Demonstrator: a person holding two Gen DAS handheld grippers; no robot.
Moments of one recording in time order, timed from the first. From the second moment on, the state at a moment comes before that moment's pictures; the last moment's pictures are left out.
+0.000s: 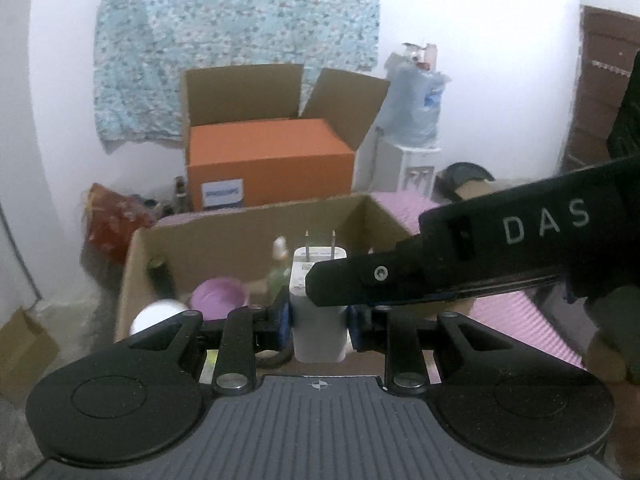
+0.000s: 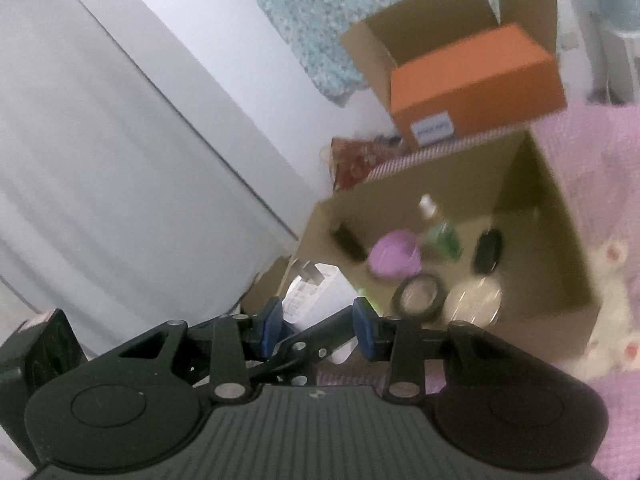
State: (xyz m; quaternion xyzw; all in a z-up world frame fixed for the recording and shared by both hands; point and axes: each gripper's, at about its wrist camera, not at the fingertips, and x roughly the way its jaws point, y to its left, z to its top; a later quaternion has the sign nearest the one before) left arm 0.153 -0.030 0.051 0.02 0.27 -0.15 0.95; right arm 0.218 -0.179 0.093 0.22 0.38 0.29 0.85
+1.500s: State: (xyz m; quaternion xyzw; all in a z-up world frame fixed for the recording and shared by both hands) left arm 0.251 -0.088 0.018 -0.02 0.39 -0.17 0.91; right arm 0.315 -0.249 0.067 0.18 0.40 0.23 0.87
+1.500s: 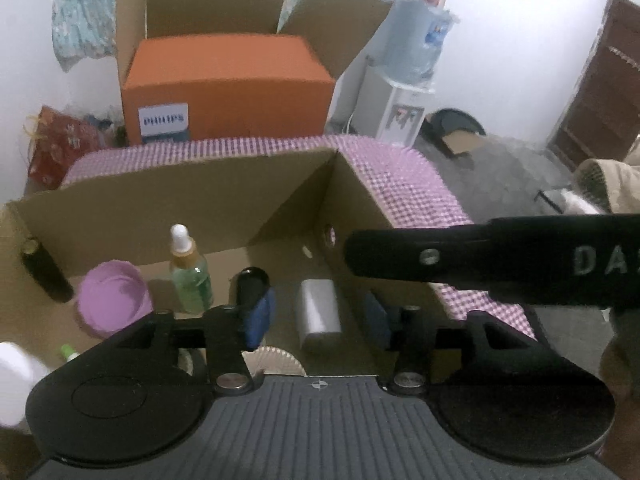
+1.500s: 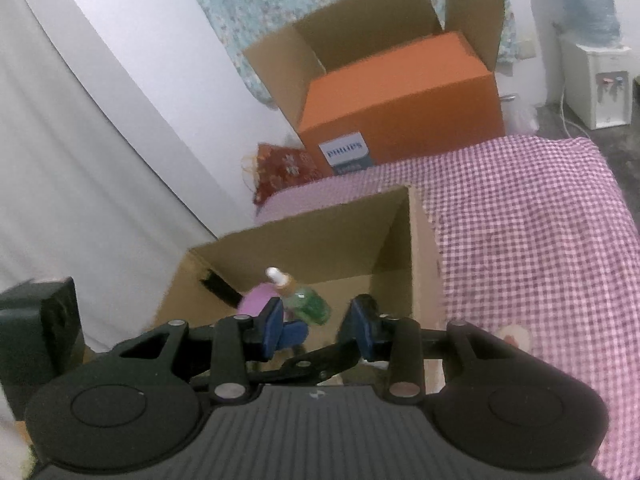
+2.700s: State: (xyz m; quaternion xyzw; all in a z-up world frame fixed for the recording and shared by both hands) left arm 0.091 -0.013 0.060 0.03 0.28 -0.02 0.96; right arm 0.108 -0.241 0.093 0.18 0.33 0.13 0.92
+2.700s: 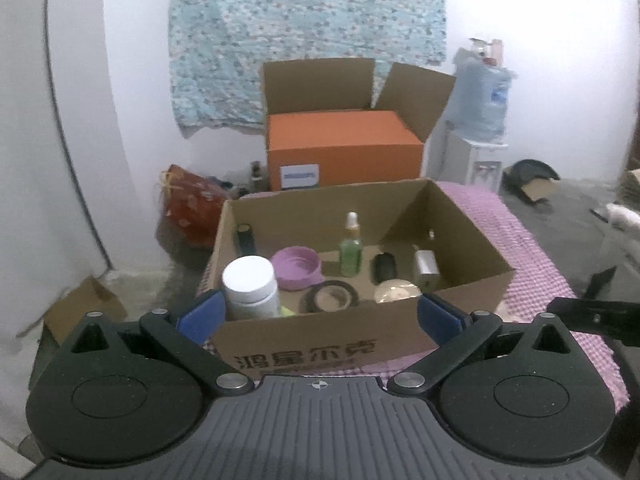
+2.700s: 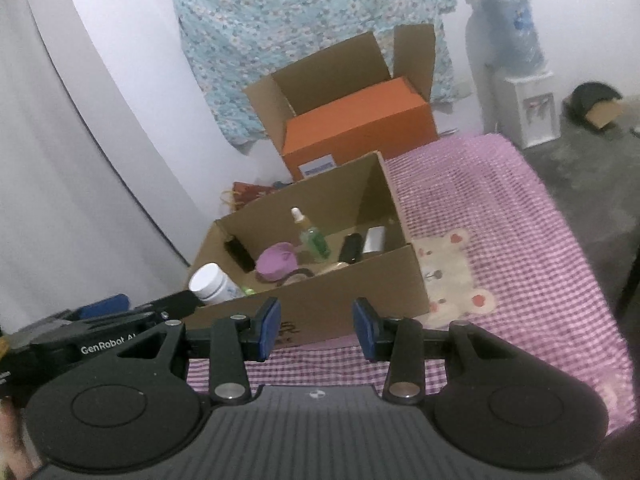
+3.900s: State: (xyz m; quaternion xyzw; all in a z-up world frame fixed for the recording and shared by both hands) left arm 0.121 0.000 0.041 -0.01 0.31 -0.01 0.95; right arm 0.147 -0.201 0.075 0.07 0.35 0.09 0.93
